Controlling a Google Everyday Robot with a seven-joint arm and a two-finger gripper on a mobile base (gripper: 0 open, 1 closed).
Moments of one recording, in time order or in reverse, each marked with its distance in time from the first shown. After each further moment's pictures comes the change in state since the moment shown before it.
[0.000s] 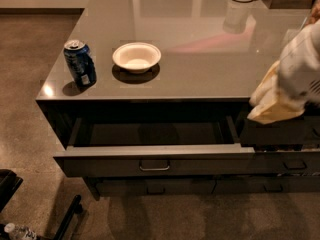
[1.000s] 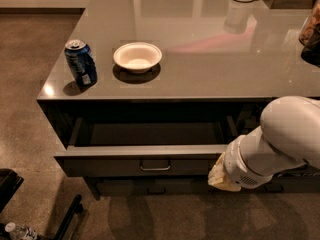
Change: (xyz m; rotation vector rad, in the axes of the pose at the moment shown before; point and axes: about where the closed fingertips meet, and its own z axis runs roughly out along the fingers) arm 0.017 0.097 0.196 -0.169 -0.075 0.060
